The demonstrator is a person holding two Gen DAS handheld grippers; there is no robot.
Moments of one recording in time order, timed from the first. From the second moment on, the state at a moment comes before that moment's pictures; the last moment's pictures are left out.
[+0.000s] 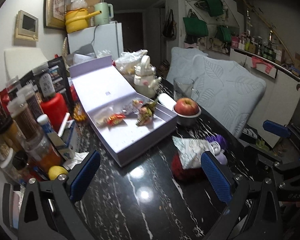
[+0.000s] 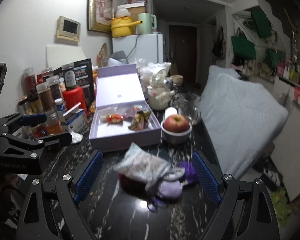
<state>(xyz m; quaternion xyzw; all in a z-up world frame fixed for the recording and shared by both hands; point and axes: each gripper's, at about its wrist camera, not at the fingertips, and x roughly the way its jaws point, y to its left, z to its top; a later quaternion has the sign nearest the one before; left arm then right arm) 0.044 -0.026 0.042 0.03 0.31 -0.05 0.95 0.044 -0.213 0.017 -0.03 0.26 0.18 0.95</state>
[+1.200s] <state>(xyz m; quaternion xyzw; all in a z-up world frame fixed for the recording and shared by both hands) 0.146 -0.124 -0.058 0.03 0.43 -0.14 0.89 0.099 -0.296 -0.069 0.00 0.34 0.13 0.93</state>
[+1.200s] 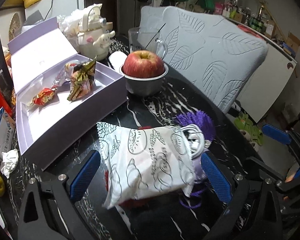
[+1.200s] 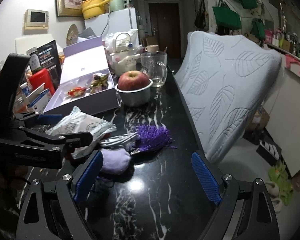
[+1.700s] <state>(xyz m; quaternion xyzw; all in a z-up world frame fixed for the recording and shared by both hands) 0.159 -0.115 -0.080 0.01 0.46 -0.17 0.87 0.114 -0.295 -0.079 0.02 0.35 0.13 0.93</state>
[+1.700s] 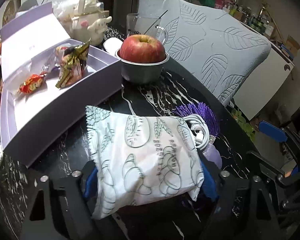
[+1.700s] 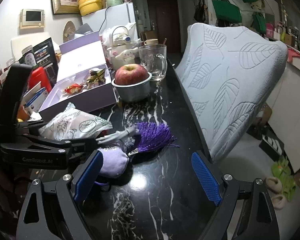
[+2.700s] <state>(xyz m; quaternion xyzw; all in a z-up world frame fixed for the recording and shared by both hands) 0.113 -0.022 -0.063 -0.08 0.44 -0.09 0.89 0.175 -0.245 -0.105 -0.02 0.38 0.19 0.91</state>
